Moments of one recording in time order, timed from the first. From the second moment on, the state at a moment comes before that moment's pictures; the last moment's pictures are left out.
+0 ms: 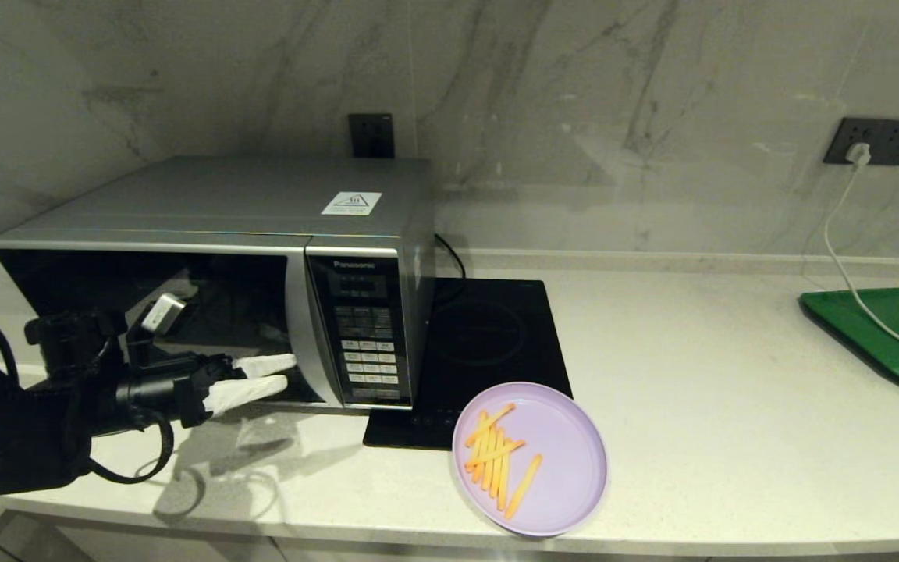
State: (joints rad) left arm 0.14 2.03 -0.71 -1.04 -1.43 -0.16; right arm 0.00 0.00 -0.11 0.26 -0.04 0.09
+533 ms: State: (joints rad) left arm 0.06 2.04 -0.73 -1.05 -1.43 -0.17; right arm 0.00 0.00 -0.11 0.26 -0.04 0.09
